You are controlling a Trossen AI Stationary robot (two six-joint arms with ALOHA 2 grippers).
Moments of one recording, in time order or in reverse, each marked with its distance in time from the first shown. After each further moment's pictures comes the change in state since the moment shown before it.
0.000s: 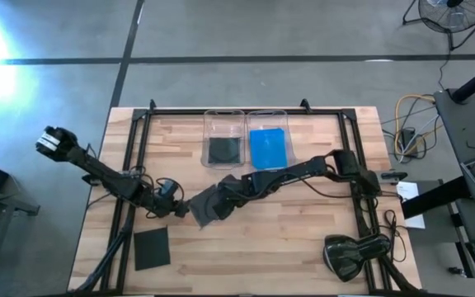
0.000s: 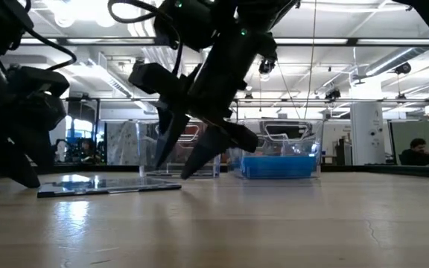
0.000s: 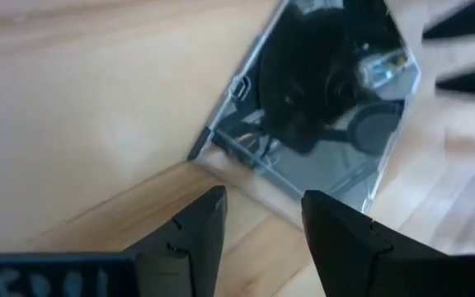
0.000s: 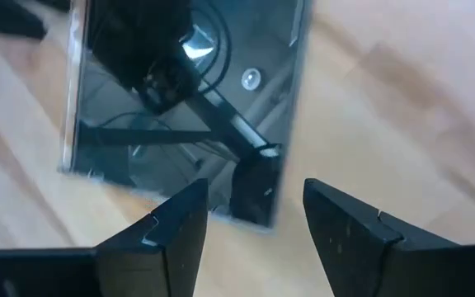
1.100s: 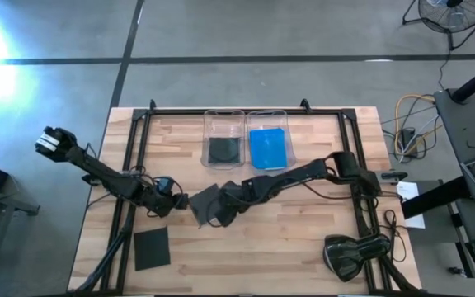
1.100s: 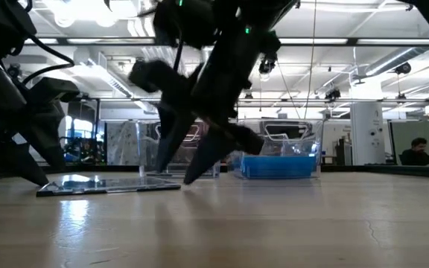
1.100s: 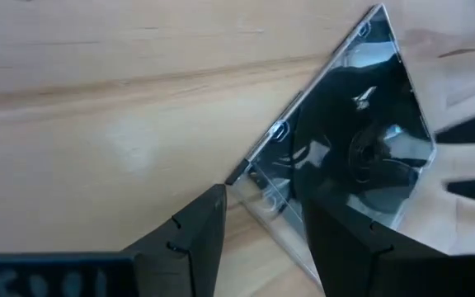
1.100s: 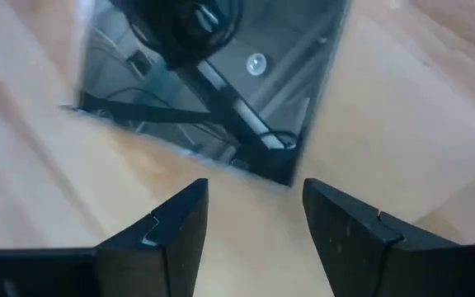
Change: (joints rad) left arm 0.010 -0.017 0.018 -0.106 -0.093 -0.138; right arm 0.018 0.011 -0.006 -0.015 -0.043 -0.025
